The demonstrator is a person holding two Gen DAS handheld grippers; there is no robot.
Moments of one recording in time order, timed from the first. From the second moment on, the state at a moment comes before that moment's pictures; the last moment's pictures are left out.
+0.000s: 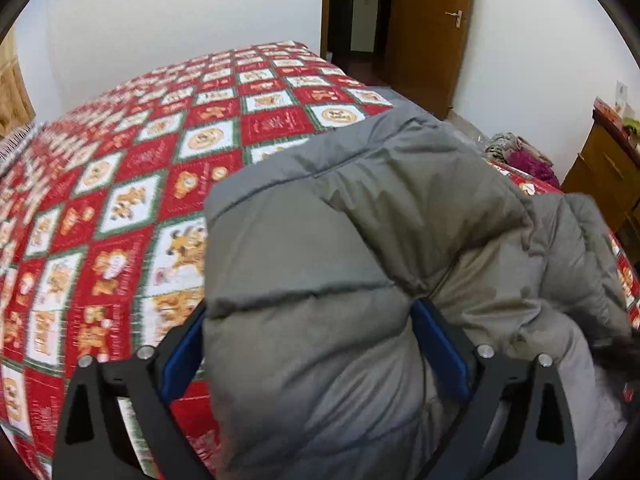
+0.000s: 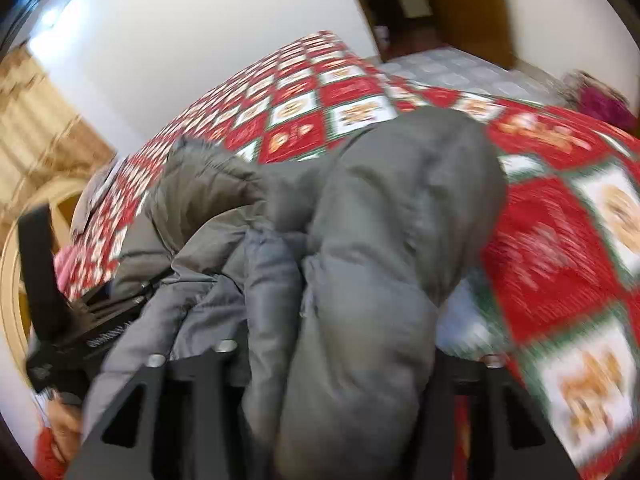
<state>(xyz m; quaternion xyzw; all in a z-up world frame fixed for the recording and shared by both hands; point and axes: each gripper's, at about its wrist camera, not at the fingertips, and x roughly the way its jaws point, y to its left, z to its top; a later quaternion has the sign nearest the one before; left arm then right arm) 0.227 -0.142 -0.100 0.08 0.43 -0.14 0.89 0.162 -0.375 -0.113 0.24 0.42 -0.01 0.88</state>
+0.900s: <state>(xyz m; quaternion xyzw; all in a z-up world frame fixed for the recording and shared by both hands) 0.226 -0.148 -0.101 0.12 0.40 -0.11 0.90 0.178 -0.343 -0.128 0.23 0.38 -0.22 0.87</state>
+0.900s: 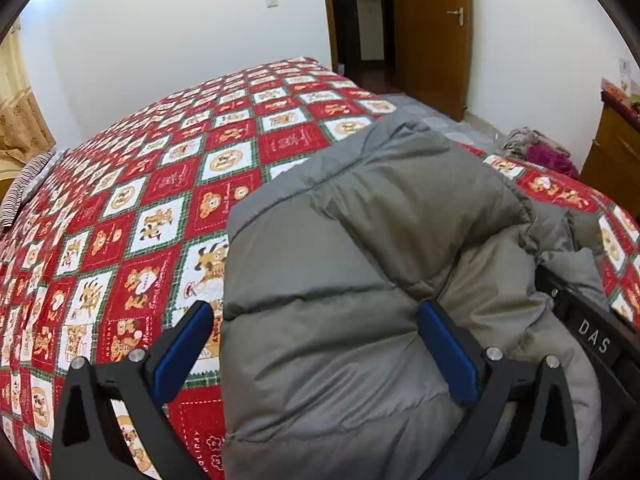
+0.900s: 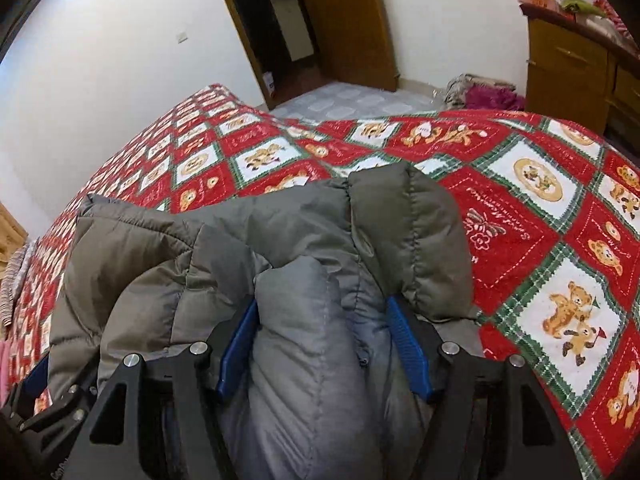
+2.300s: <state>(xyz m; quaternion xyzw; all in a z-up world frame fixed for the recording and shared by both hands) -0.028 -0.049 0.015 0.09 0.31 -0.10 0.94 -0.139 -0.253 0.039 0.09 0.20 -0.18 0.96</state>
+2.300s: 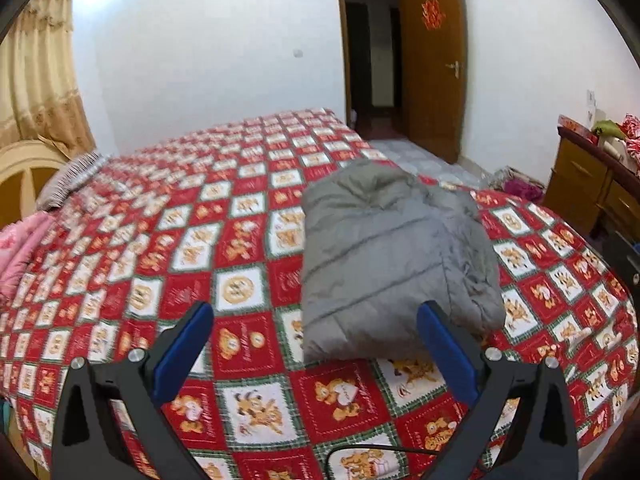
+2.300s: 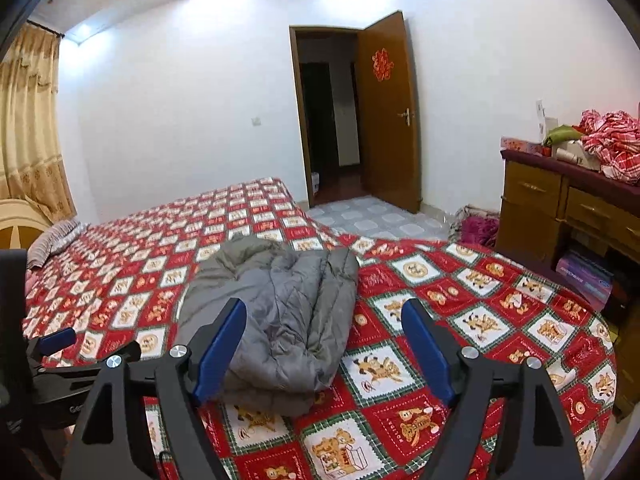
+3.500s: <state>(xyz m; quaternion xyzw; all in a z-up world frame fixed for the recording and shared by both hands) -0.045 -0.047 0.035 0.09 0.26 -0.09 0.96 -0.151 -0.245 0.050 0.09 0.17 -0.17 0.97</state>
